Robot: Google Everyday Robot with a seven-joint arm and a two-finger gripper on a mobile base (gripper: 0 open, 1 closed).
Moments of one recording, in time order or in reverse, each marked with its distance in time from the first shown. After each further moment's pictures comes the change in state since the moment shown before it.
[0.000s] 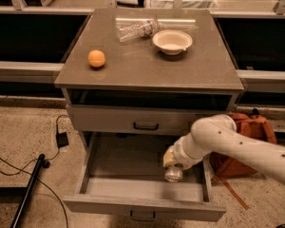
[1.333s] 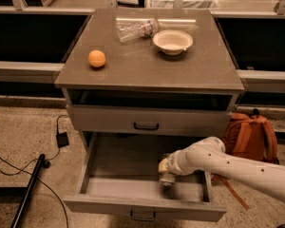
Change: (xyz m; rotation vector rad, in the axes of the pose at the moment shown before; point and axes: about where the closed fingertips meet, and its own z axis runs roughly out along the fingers) arm 0.011 0.034 0.097 0.060 0.110 -0.020
